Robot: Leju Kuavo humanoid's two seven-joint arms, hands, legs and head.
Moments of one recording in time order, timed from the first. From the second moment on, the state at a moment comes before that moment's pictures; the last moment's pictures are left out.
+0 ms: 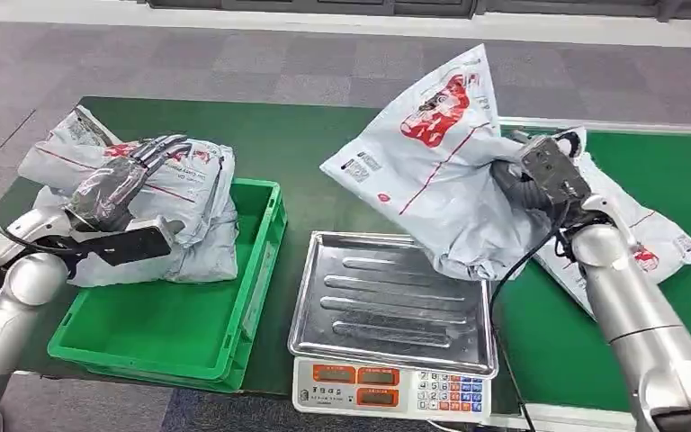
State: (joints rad) left arm -0.45 0.53 -0.31 -1.53 -0.50 -0.19 -0.34; right arm -0.75 -0.27 0.35 -1.03 0.28 0.15 -0.29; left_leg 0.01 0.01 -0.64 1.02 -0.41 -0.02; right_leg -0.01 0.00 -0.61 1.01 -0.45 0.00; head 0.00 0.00
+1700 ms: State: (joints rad) left arm -0.49 0.53 -0.39 -1.43 -0.50 -0.21 -0.32; right arm -0.74 -0.15 0.58 -0.97 0.21 0.25 -0.32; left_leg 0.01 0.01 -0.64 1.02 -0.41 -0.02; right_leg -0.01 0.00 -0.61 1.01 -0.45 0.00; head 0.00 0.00
